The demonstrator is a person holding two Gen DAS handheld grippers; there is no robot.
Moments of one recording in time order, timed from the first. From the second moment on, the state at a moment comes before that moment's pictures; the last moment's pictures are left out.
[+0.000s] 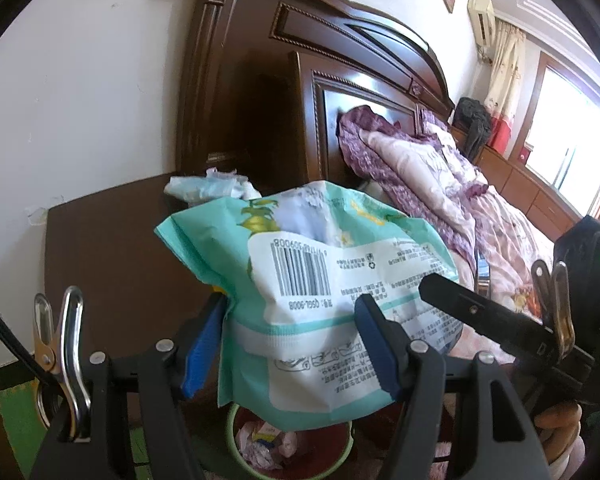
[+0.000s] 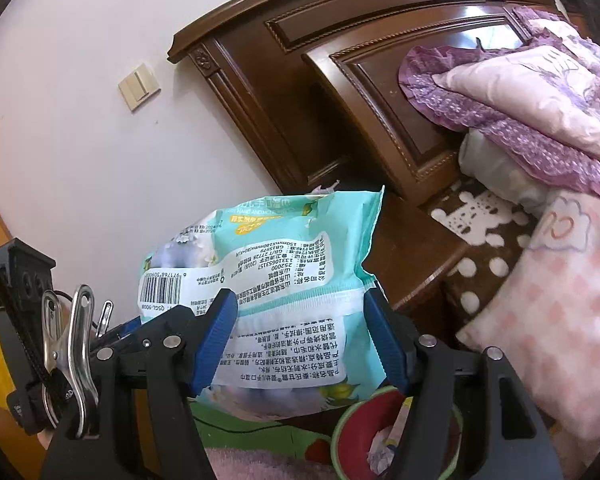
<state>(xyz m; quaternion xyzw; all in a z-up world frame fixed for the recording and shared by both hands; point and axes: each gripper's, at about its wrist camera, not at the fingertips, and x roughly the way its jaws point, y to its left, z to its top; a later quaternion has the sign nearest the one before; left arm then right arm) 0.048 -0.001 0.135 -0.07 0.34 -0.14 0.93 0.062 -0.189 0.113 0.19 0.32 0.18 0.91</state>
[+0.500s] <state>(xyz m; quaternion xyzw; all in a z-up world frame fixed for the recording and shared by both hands) 0.001 -0.025 0.067 -0.05 0.39 -0.15 0.91 0.003 -0.212 0.040 0.21 0.35 0.14 0.90</state>
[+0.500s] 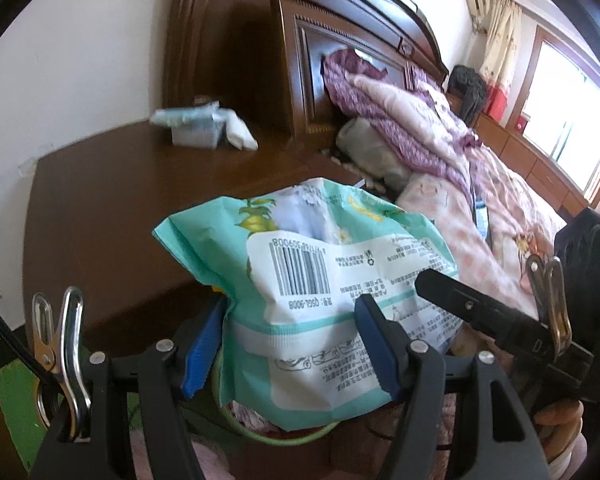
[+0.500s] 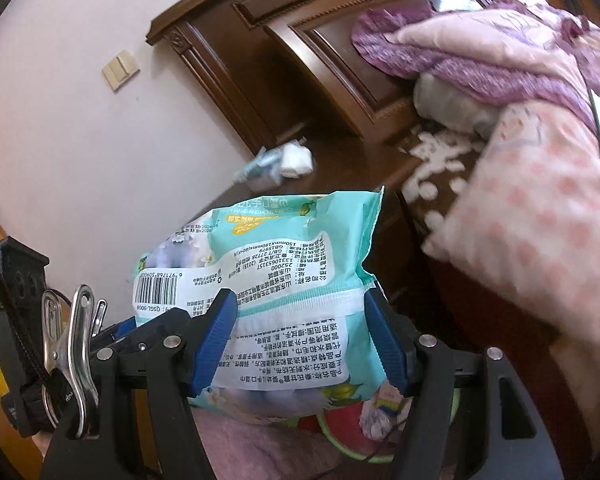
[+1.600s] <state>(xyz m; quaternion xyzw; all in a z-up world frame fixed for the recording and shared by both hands) -0.011 -0.053 -0.072 0.00 0.46 -0.14 0.87 -0.010 -0.234 -0.103 0.24 0.46 0.08 0.85</state>
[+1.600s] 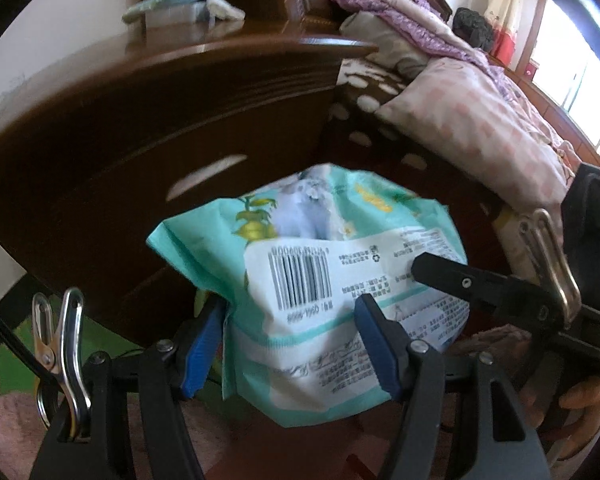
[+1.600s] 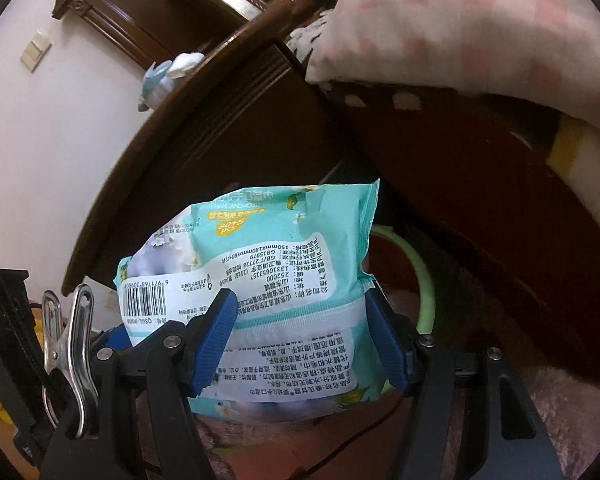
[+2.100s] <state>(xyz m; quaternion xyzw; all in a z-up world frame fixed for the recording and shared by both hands) 0.007 -0.054 -0.115 0.00 0.50 -0.12 0.86 0.017 -0.218 -0.138 0.21 0.51 0.05 0.83</state>
